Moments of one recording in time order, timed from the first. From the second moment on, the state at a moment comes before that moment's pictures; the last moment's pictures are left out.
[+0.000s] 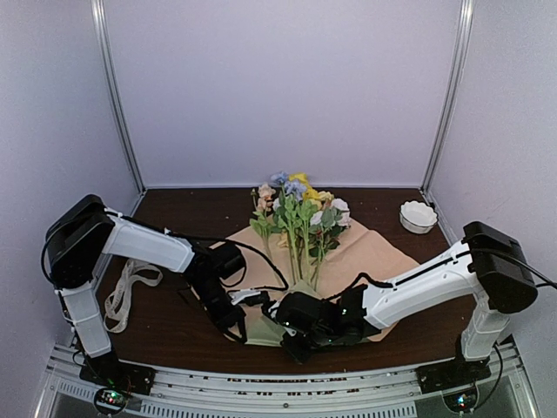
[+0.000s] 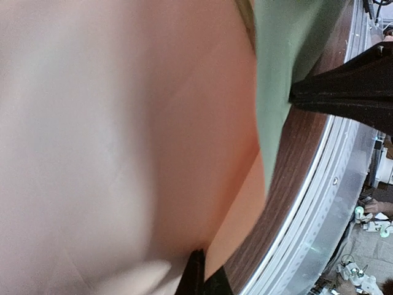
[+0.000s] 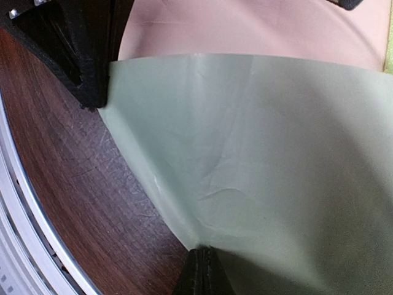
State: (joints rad) left arm -0.84 1.85 1.00 -0.66 0.65 0.04; right arm 1.32 1.81 1.00 -0.23 0.12 0.43
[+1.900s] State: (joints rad) left arm -0.82 1.87 0.99 -0.65 0.73 0.06; right arm 1.32 1.49 0.69 -0.43 0.29 0.55
